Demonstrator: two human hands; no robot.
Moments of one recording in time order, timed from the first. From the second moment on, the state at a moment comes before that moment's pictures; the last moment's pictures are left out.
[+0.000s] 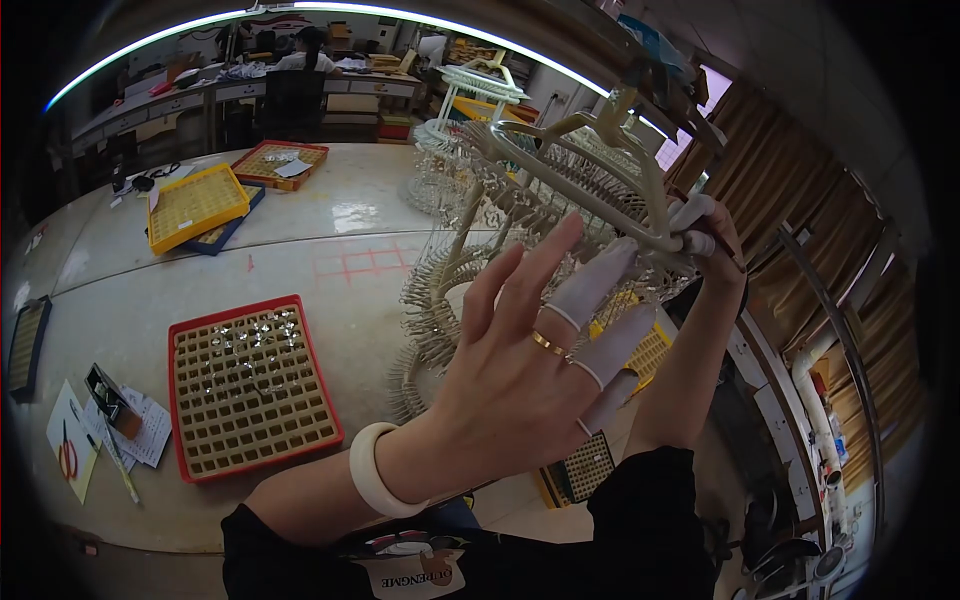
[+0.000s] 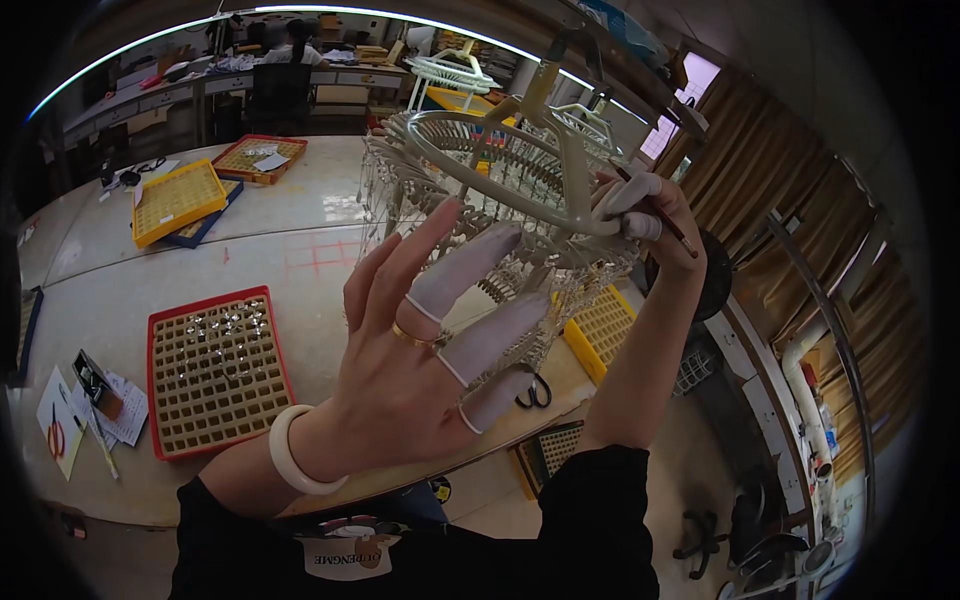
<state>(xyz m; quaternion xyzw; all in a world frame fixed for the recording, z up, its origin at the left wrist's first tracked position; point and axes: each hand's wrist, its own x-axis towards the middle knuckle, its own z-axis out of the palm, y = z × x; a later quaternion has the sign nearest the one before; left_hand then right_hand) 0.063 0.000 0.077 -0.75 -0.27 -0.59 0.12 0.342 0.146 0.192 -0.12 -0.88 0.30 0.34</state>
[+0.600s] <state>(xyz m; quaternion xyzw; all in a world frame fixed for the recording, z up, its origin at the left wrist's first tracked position) 0.071 -0.006 0.076 -0.73 -0.29 -0.61 0.10 0.360 0.161 0.184 -0.10 -0.89 0.30 0.32</state>
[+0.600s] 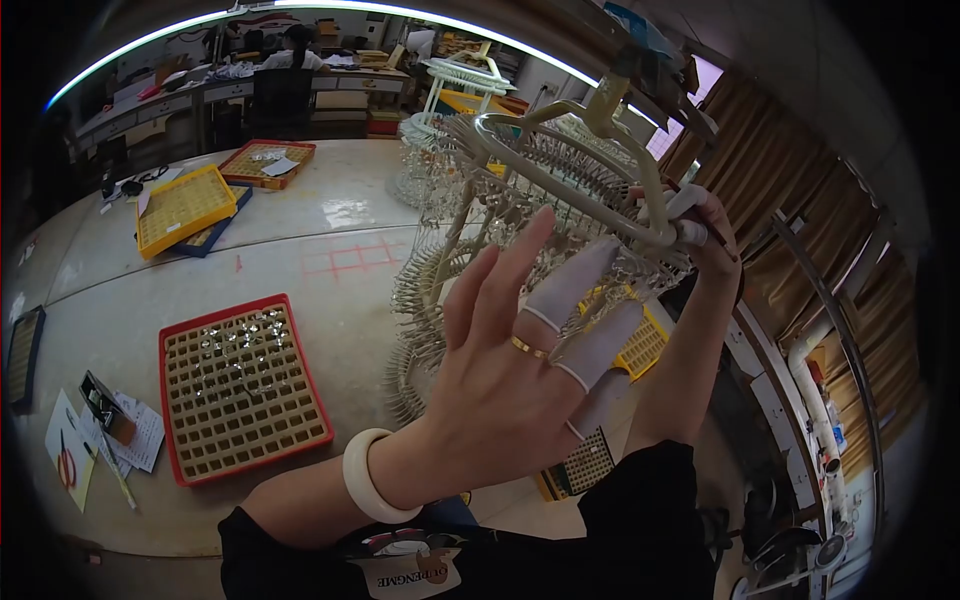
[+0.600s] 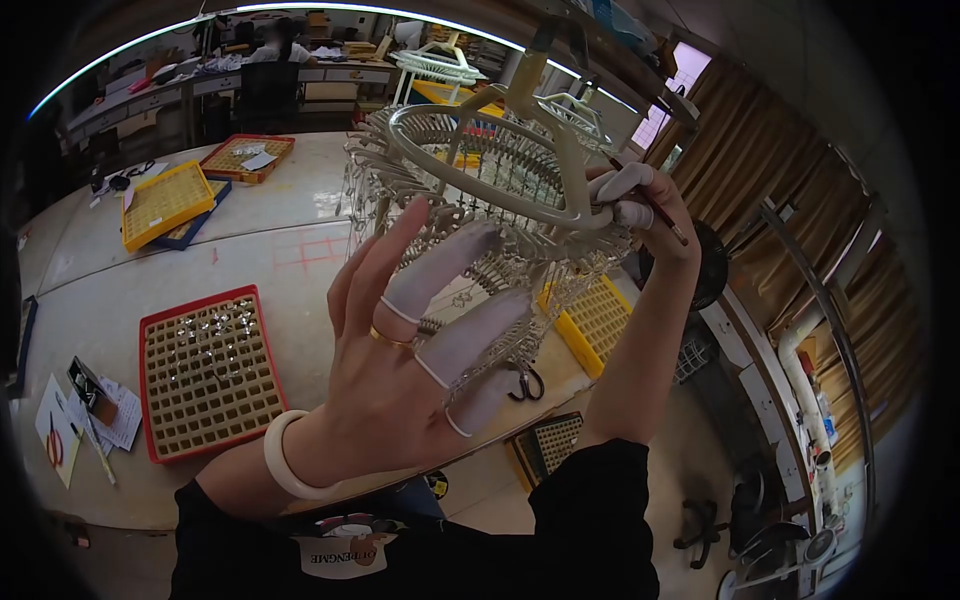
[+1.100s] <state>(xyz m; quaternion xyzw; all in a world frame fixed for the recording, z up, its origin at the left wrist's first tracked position) 0.071 -0.003 0.068 -0.76 -0.22 -0.61 0.05 0.282 0.099 0.226 -0.37 -0.87 0.13 0.30</state>
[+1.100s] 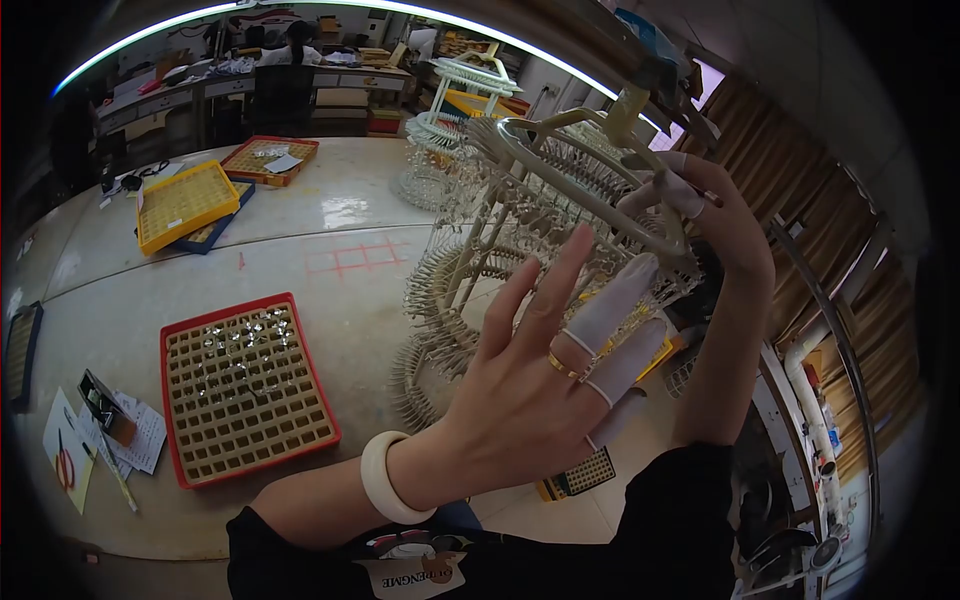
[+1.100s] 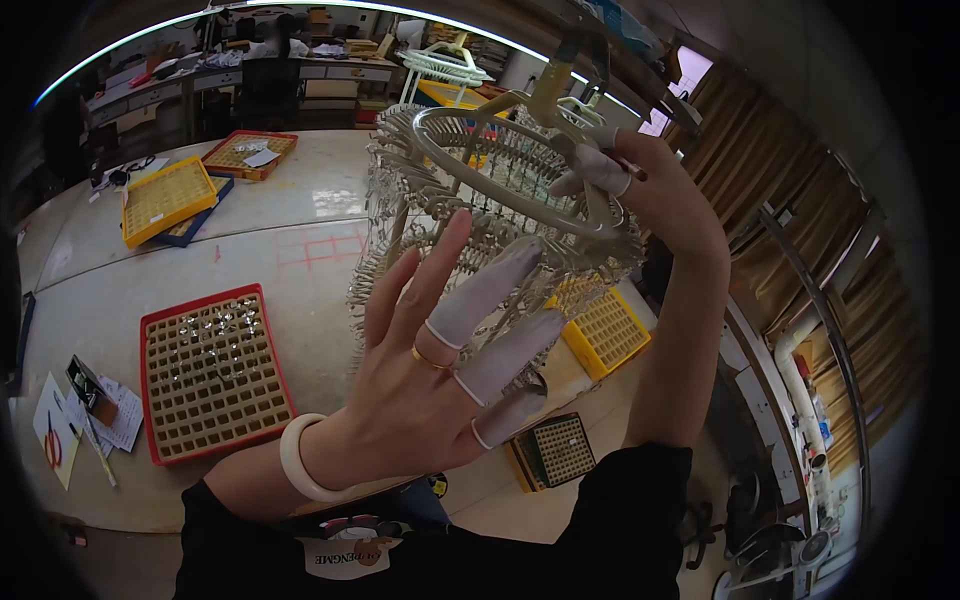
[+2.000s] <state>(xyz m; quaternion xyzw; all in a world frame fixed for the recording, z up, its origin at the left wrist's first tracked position) 0.050 0.001 0.070 -0.75 -0.28 -0.60 0.09 0.260 0.083 0.213 -0.41 -0.83 0.11 0.36</state>
